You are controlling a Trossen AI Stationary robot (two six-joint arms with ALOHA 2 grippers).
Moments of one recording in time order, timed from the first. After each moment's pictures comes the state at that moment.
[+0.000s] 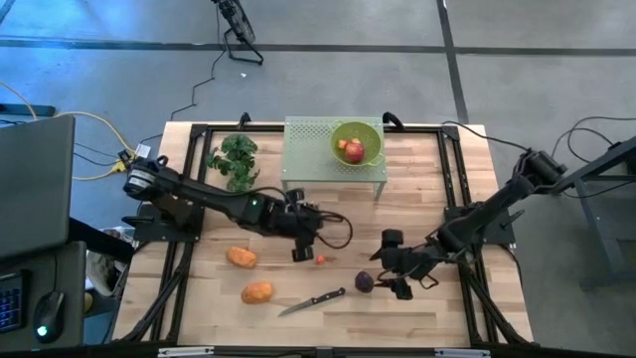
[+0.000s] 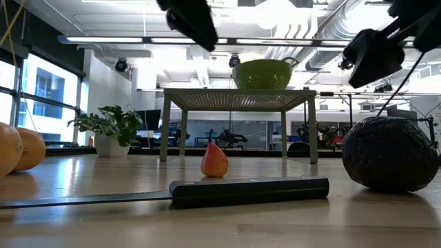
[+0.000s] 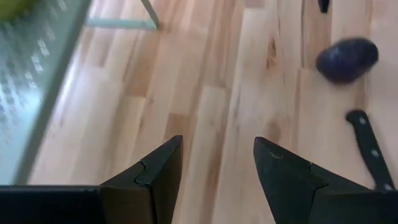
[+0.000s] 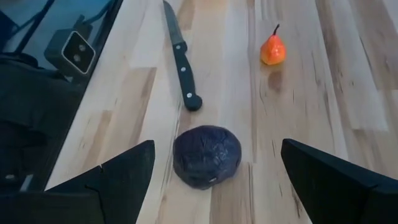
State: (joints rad) left arm -0.26 1.66 1.48 -0.76 -0.39 -0.29; right arm 0.61 1.32 0.68 -0.09 0.26 0.46
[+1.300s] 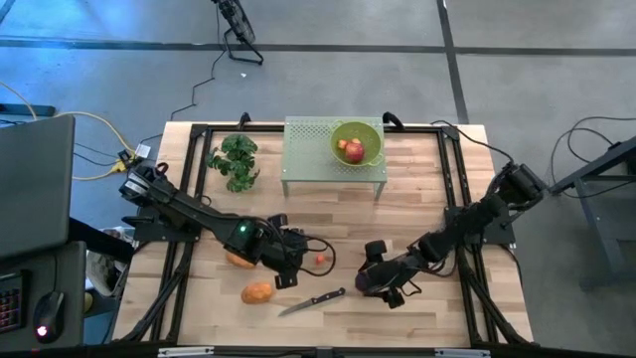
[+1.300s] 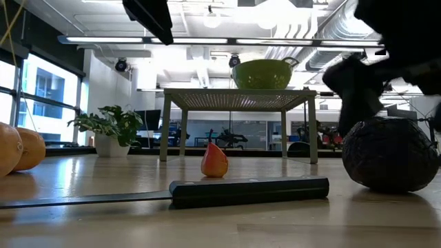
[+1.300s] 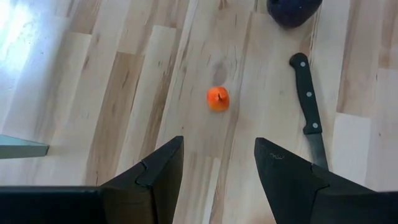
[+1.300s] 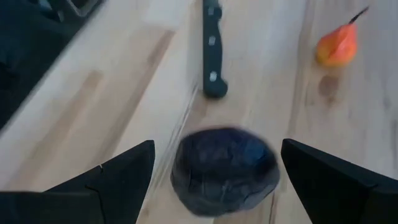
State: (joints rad) left arm -0.43 1.66 1.47 -0.90 -0.35 -0.56; right arm 0.58 1.59 0.68 0.13 0.15 0.20
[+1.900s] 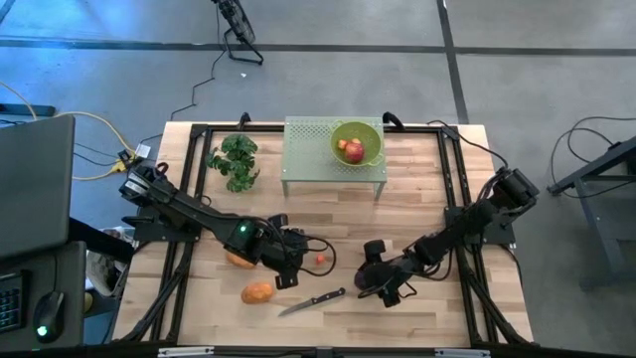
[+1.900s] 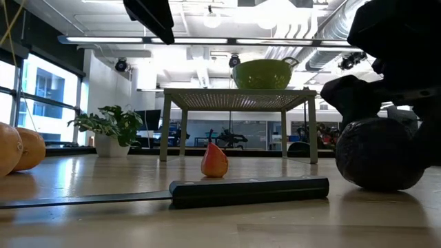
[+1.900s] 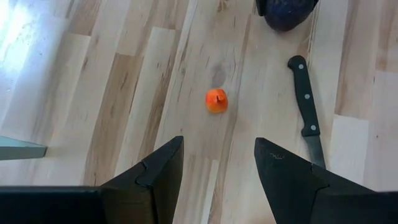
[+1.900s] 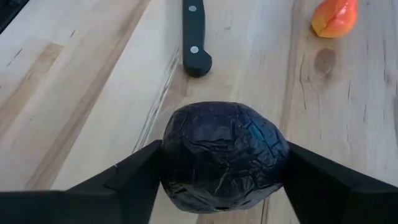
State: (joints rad) left arm -0.43 1.66 1.47 -0.89 -0.35 -0.57; right arm 0.58 1.66 0.68 0.15 0.20 0.21
